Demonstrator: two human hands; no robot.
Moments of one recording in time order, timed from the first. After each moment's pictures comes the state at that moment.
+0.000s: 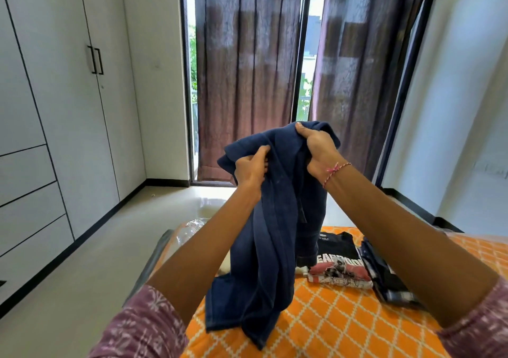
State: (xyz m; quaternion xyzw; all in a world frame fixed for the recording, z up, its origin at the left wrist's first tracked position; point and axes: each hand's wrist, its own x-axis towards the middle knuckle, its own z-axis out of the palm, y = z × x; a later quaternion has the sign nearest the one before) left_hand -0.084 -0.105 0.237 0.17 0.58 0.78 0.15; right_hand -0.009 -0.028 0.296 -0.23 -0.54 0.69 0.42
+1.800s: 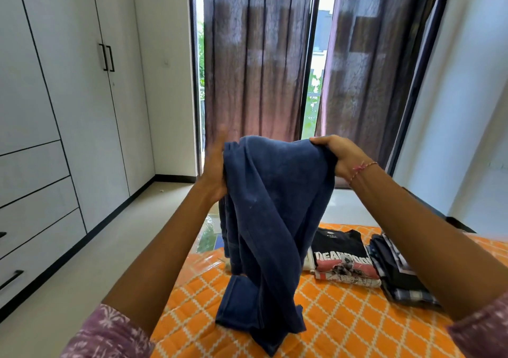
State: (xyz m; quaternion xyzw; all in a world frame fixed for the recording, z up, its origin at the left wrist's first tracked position) left_hand -0.110 -0.193 0.251 0.22 0.50 0.79 0.26; right_hand 0.019 -0.006 0.290 -0.30 -0.63 0.66 0.29
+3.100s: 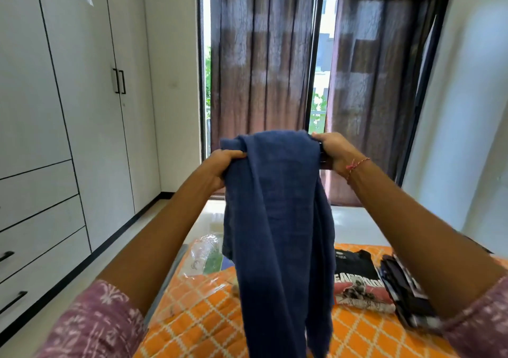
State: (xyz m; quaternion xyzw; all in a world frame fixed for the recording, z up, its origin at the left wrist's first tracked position) left_hand -0.131 -0.199 0.293 0.24 0.61 0.72 0.25; right_hand 0.000 -0.028 0.335 -0.22 -0.62 0.68 0.31
